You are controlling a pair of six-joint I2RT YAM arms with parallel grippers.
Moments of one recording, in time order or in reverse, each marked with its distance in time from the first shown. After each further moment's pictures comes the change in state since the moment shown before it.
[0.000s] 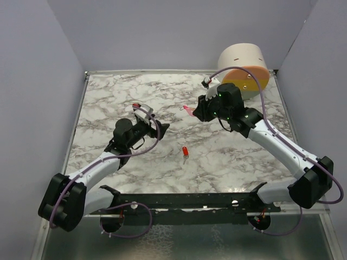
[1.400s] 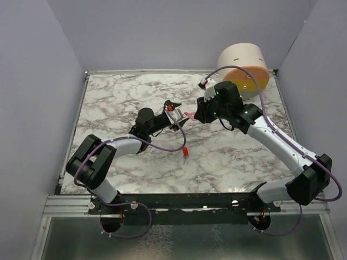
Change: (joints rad) left arm -0.139 0.462 0.251 0.328 0.198 0.522; right arm 0.004 0.036 0.086 -0.169 -0.019 -0.060
